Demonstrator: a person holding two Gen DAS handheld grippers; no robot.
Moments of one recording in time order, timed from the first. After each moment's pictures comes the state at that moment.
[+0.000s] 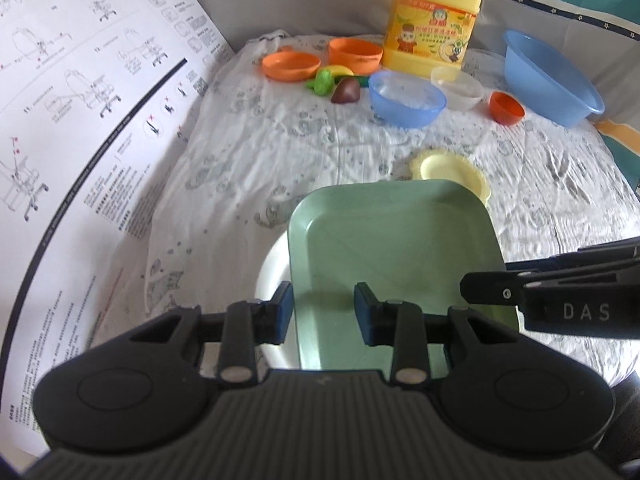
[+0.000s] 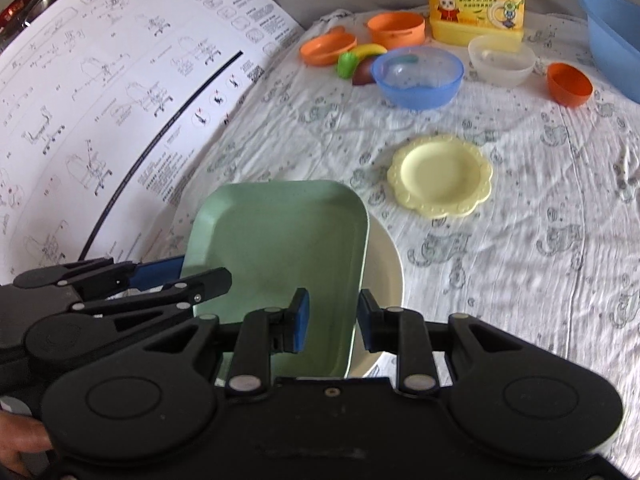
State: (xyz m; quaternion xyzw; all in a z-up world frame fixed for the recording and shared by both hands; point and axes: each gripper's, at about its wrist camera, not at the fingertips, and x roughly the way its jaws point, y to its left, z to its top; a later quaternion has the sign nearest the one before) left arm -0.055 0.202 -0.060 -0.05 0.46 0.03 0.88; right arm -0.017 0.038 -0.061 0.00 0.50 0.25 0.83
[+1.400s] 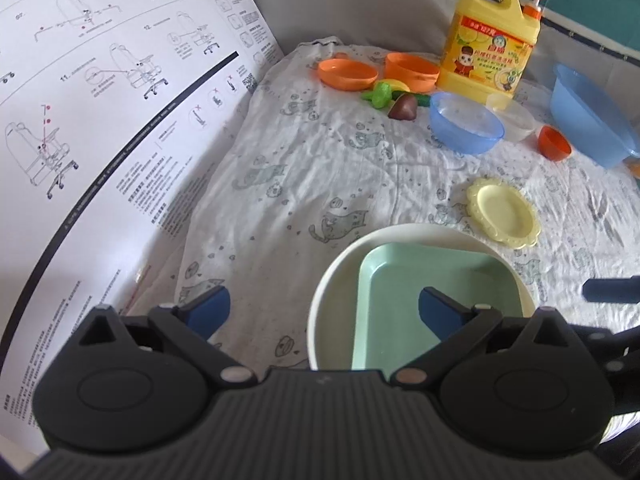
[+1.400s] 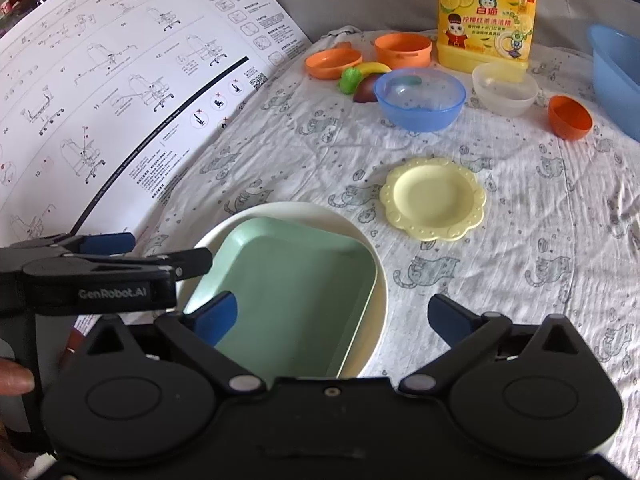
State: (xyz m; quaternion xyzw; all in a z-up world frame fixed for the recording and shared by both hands) left arm -0.044 0.236 -0.074 -0.08 0.44 0.09 0.89; right arm -0.016 0.041 -0.067 -0.04 0.46 0.26 0.85
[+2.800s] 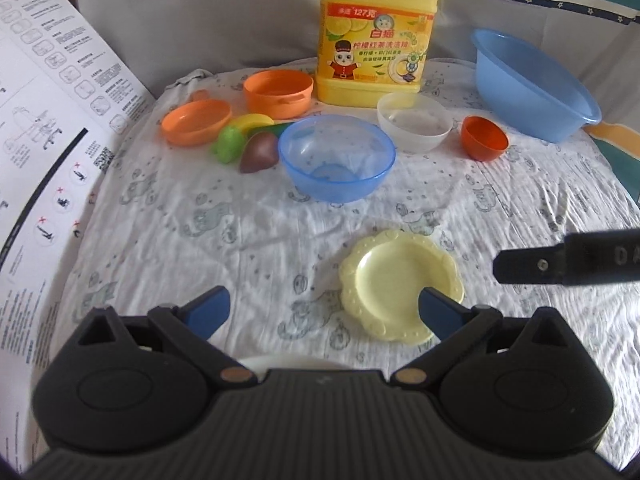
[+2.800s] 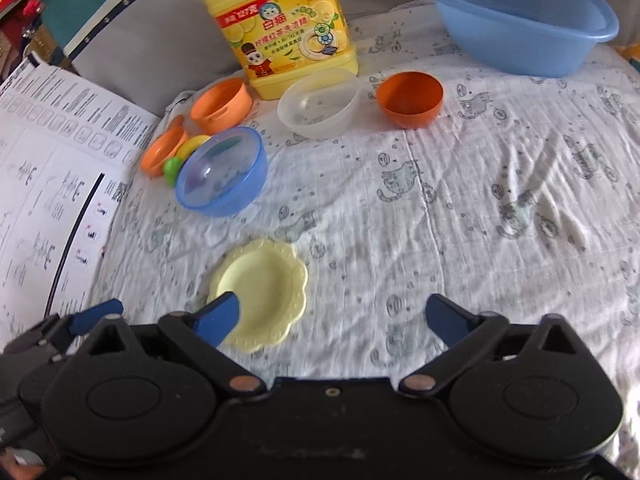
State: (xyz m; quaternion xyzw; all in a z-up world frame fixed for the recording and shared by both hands) left arm 0.080 0.136 -0.082 -0.01 0.44 -0.01 0.90; right arm 0.101 -0.066 -0.088 0.12 0.48 0.11 0.86
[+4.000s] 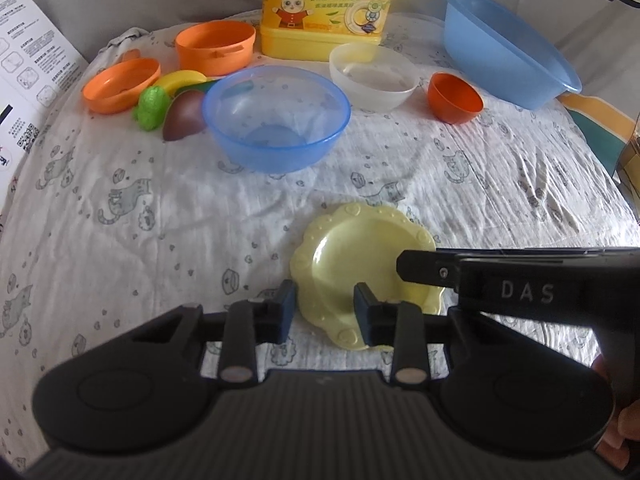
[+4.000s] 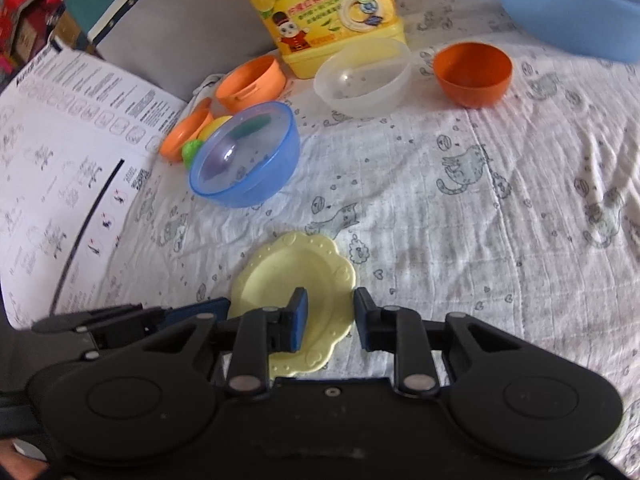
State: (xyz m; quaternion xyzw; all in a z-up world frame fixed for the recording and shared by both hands) left arm 0.116 0.121 -0.113 -0.03 0.49 -0.08 0.87; right arm 0.120 -0.039 -0.127 0.12 0.47 0.17 0.86
